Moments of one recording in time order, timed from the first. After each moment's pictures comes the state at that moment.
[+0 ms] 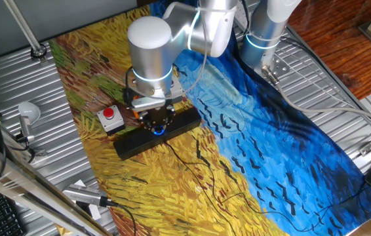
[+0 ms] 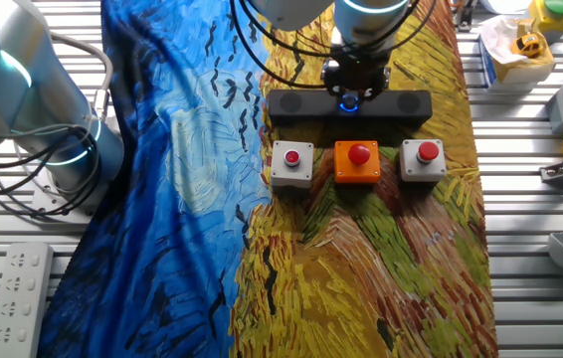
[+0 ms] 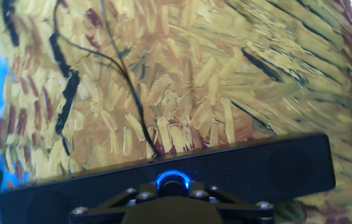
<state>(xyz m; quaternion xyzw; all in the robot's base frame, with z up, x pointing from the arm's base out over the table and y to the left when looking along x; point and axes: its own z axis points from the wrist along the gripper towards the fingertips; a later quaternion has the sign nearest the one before) 0.490 0.119 0.065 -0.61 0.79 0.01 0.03</state>
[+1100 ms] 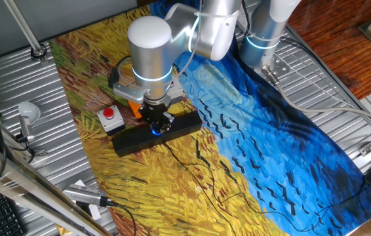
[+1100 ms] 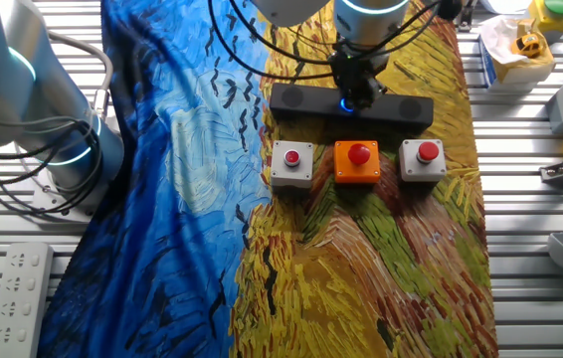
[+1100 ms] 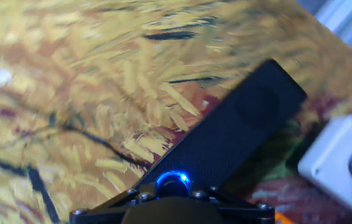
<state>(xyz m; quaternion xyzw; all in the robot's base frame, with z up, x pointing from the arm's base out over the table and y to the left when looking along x) 0.493 0.118 0.065 -0.27 0.96 0.02 0.04</state>
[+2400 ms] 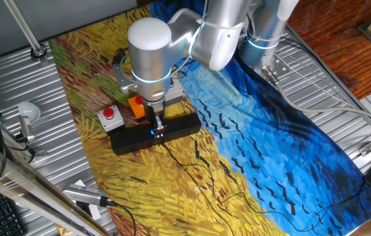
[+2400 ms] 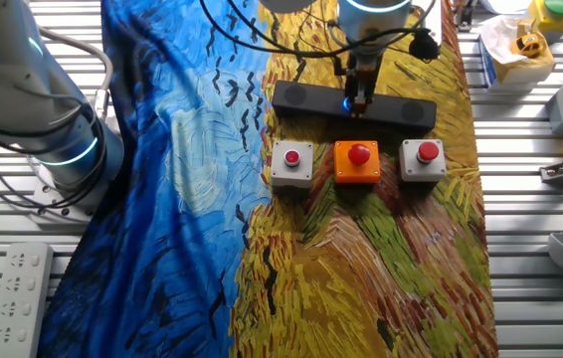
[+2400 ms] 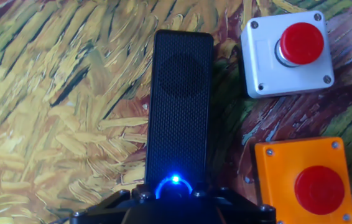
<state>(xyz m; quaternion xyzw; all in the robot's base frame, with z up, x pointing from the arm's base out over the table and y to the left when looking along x) 0.501 0.119 0.067 0.05 1.00 0.03 0.03</state>
